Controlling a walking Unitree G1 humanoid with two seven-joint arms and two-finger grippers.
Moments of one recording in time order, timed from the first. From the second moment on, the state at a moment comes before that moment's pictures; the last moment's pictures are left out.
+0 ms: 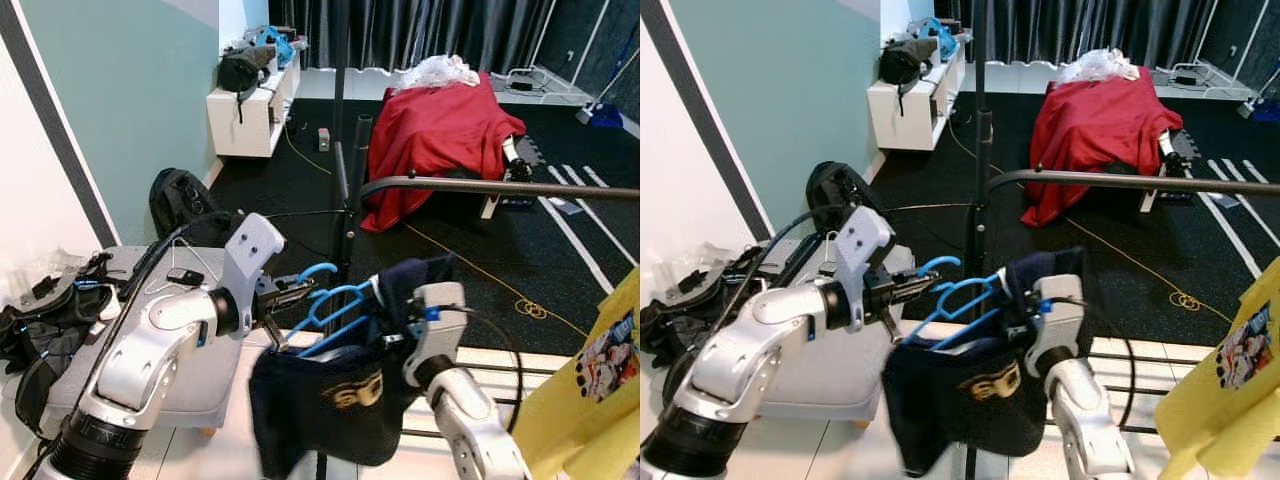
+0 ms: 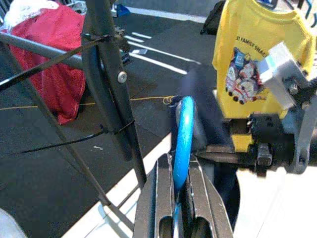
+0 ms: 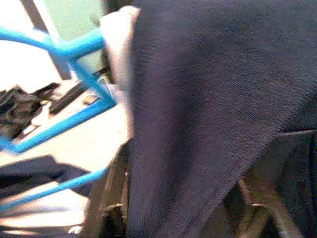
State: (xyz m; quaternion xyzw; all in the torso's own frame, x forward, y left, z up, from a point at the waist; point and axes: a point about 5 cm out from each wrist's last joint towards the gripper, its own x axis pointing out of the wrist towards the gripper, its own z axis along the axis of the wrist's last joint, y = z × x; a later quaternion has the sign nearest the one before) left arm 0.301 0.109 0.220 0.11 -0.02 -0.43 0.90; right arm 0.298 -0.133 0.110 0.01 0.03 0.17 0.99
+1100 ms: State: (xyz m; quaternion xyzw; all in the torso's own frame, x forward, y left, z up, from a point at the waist) left arm 0.302 0.102 0.224 0.10 -0.04 -0.44 0.89; right arm 0.299 -0.146 0.132 0.04 -0.04 0.08 1.00
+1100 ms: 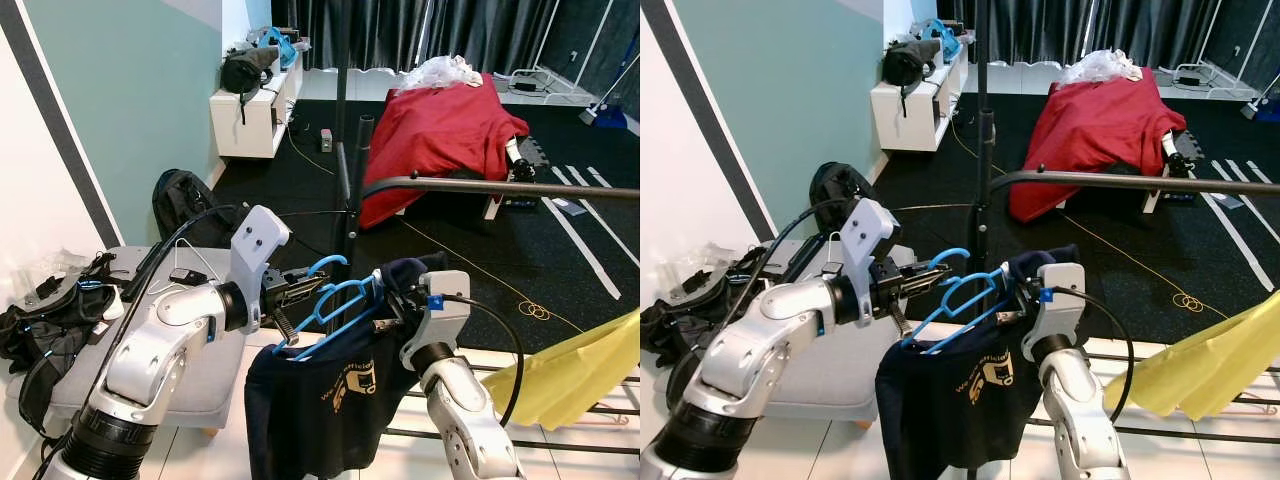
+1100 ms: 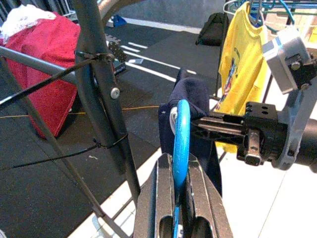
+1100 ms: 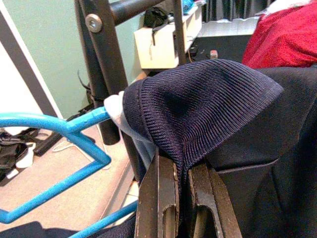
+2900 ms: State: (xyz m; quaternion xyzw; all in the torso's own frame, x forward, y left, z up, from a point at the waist) left arm 0.277 0.113 0.215 0.17 -0.09 -0.53 0.83; right arm 0.318 -0.245 0.146 0.04 -0.01 0.01 1.00
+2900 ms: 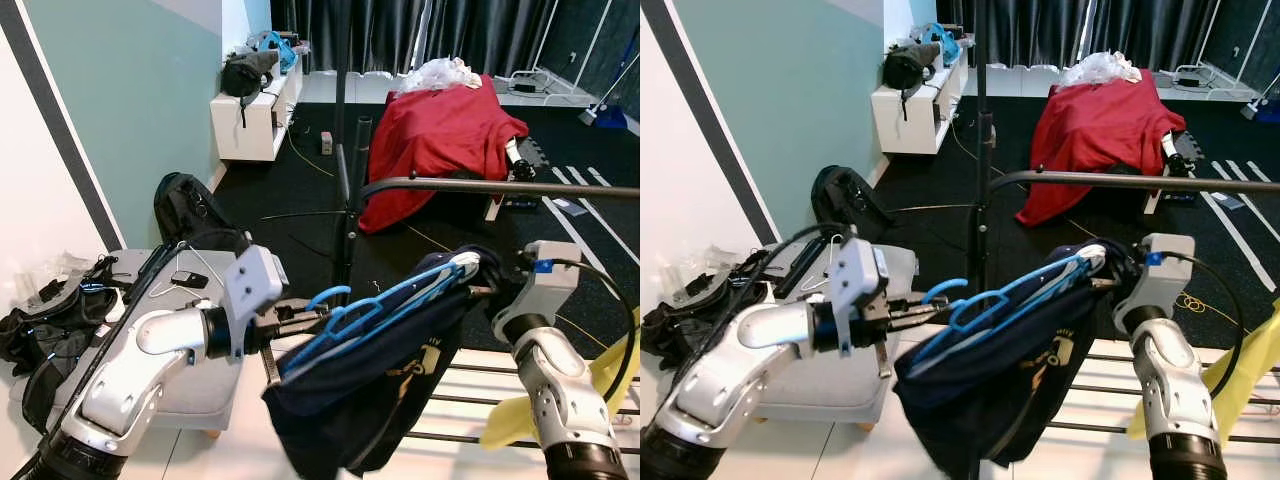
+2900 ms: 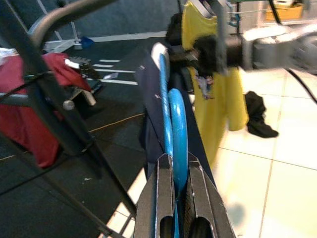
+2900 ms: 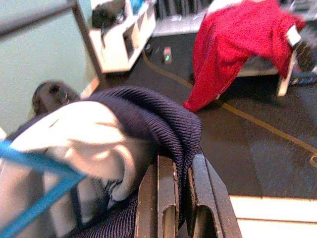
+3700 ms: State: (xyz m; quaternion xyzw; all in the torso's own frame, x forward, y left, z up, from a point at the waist) left arm 0.289 0.113 0.190 0.28 -0.03 -0.50 0.82; right arm 0.299 -0.122 0.137 -0.13 -0.06 0.25 0.96
